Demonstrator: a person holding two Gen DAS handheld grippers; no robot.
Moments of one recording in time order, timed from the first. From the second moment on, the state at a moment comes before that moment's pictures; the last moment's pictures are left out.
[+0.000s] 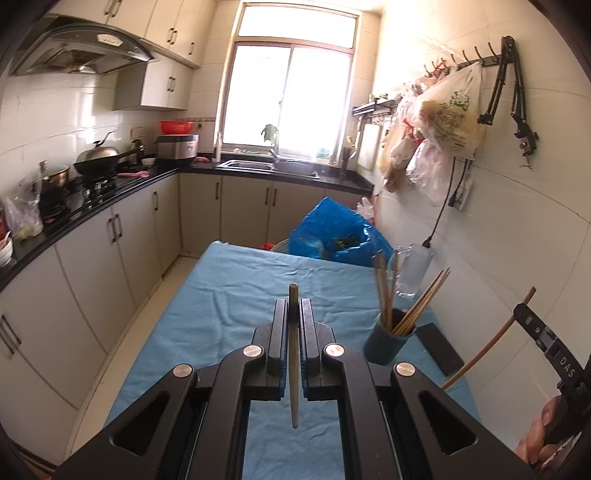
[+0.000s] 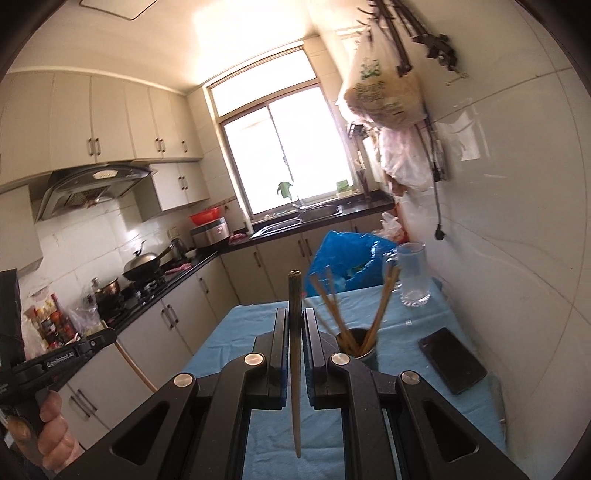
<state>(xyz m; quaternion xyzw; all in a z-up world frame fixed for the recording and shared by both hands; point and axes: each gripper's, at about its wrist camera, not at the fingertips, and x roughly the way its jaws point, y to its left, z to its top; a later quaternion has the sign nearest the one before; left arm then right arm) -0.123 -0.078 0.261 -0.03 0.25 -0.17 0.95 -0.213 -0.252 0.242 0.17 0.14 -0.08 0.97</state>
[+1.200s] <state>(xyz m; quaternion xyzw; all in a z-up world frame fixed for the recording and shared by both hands) 0.027 -0.259 0.246 -0.05 0.26 -0.25 0.93 -0.088 -0.394 0.216 0.25 0.12 -0.17 0.95</state>
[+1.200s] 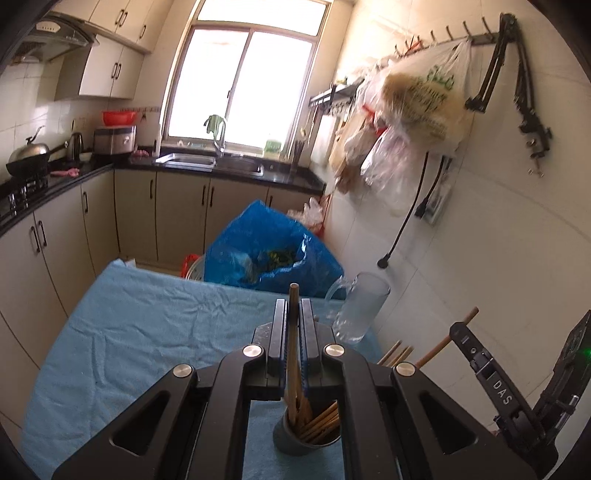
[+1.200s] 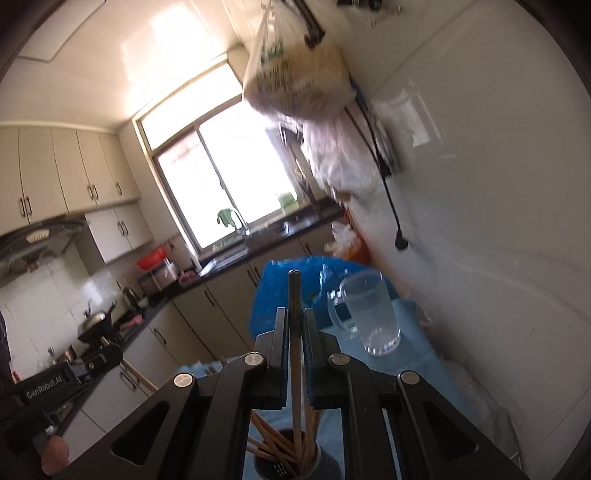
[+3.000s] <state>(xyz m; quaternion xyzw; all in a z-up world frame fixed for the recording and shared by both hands) 0.020 -0.248 0.177 0.01 0.29 -0.21 0.93 -0.099 -0.376 0.178 0.25 0.18 -0.16 0.94</state>
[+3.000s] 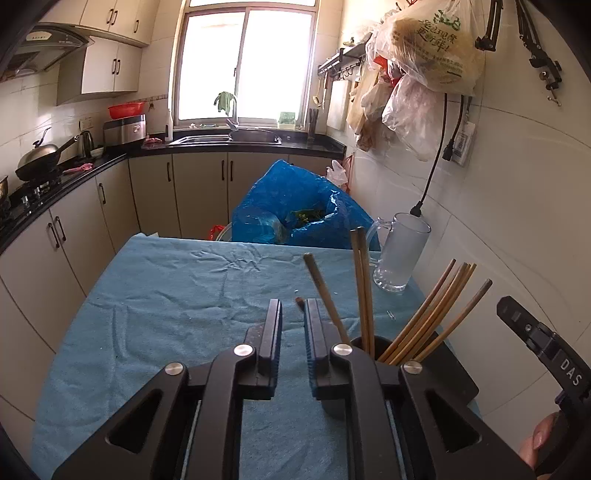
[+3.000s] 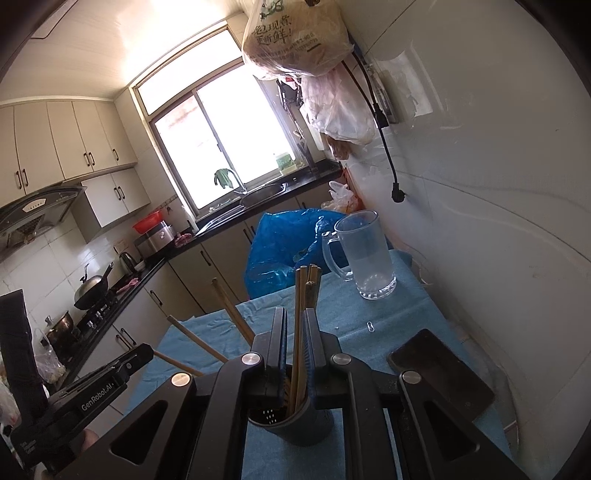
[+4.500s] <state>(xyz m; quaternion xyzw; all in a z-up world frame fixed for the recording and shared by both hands) -0.079 -0.115 0.098 0.03 0.31 -0.09 0.95 -0.173 -0.267 0.121 0.15 0.23 -0.23 0.93</state>
